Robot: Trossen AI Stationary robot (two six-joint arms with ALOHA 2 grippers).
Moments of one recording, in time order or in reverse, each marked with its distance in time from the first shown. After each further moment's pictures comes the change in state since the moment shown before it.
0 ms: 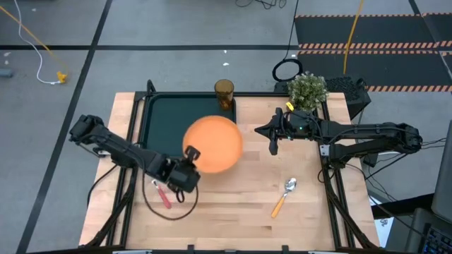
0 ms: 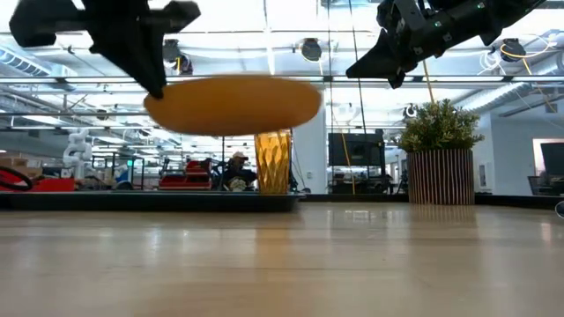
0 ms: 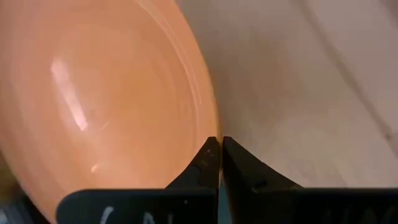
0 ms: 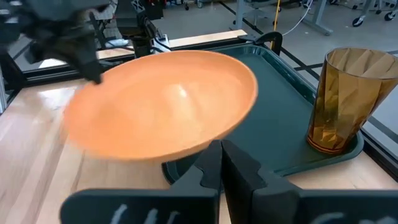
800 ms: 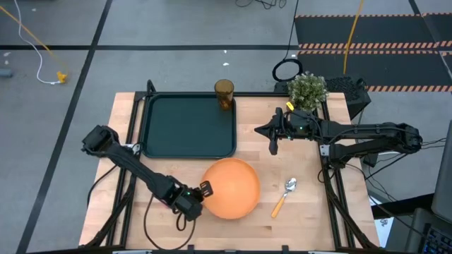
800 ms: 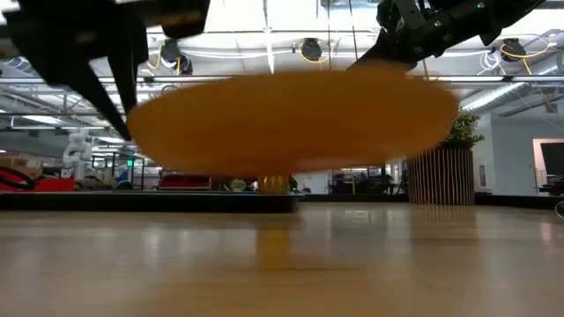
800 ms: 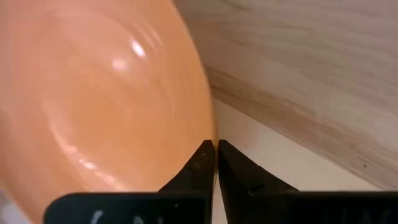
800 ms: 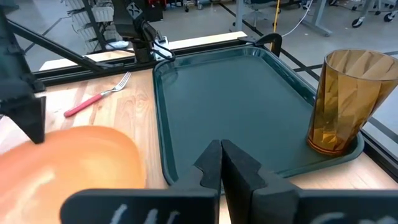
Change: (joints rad) left arm -0.165 0.210 -0.019 0.358 0.169 0.404; right arm 0.000 0.000 0.000 0.008 0.001 0.004
